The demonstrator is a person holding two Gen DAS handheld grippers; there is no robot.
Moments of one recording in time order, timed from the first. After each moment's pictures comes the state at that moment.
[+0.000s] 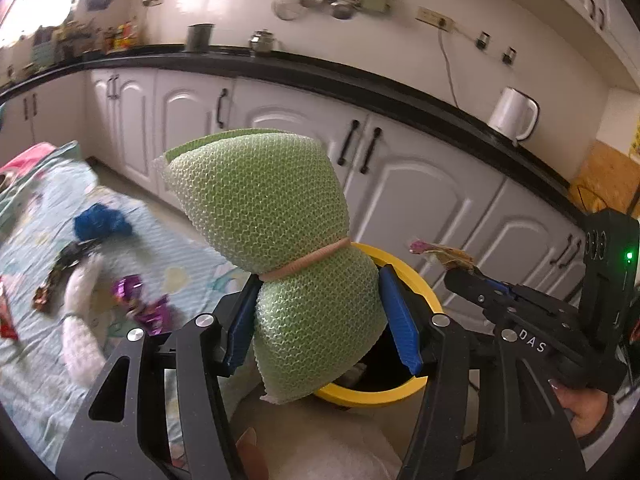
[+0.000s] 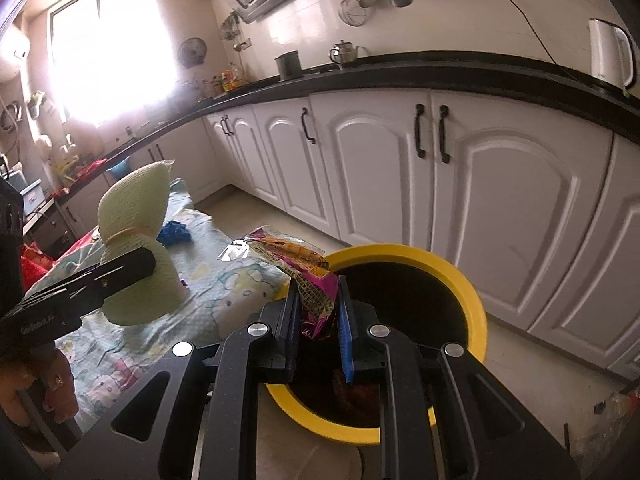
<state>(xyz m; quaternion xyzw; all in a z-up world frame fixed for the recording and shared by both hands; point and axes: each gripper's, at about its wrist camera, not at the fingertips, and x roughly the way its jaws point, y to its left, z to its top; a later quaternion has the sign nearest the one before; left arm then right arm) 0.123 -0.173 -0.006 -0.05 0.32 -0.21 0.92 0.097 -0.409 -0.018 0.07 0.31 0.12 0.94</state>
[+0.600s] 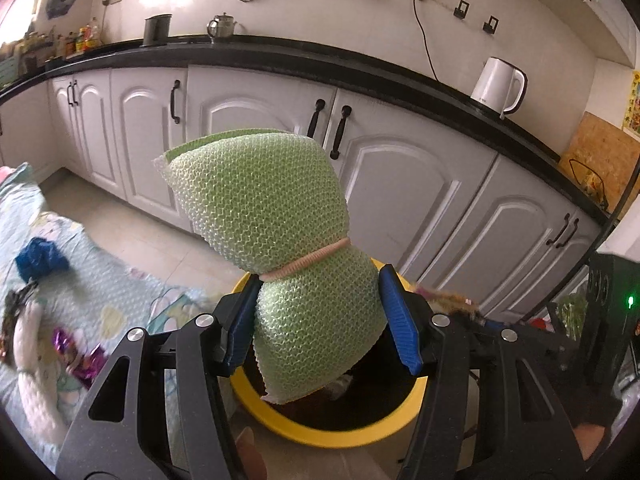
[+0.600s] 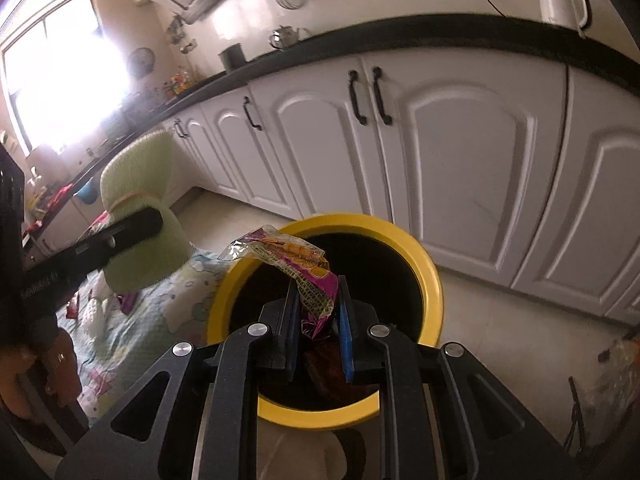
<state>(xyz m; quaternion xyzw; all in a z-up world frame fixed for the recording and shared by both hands) 0.183 -0.231 -0.018 -0.02 0.34 -0.25 0.91 0.102 -0.459 -0.055 0.13 0.36 0.06 0.92</state>
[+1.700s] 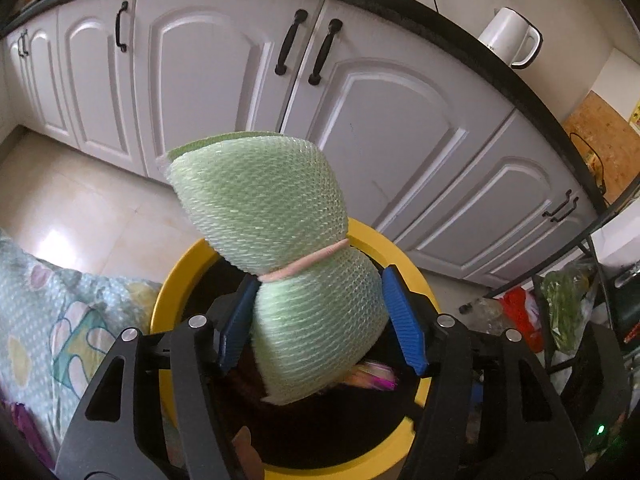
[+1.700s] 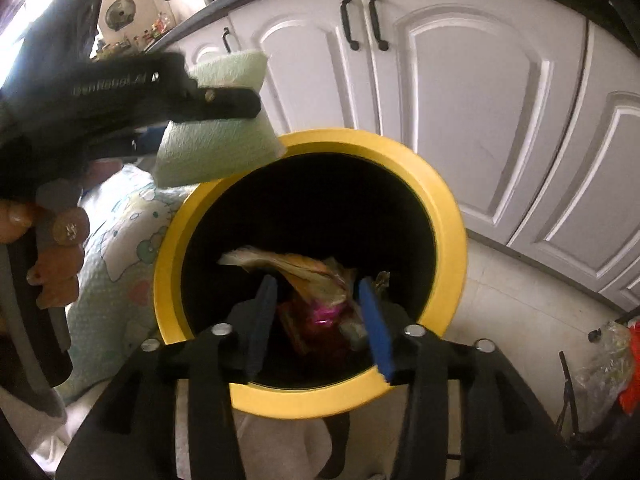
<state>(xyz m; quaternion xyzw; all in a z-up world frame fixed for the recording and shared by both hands) 0.262 -0.279 -0.081 -0.03 0.46 -0.30 0.84 0.124 -0.445 -0.117 0.09 0.44 0.04 0.89</state>
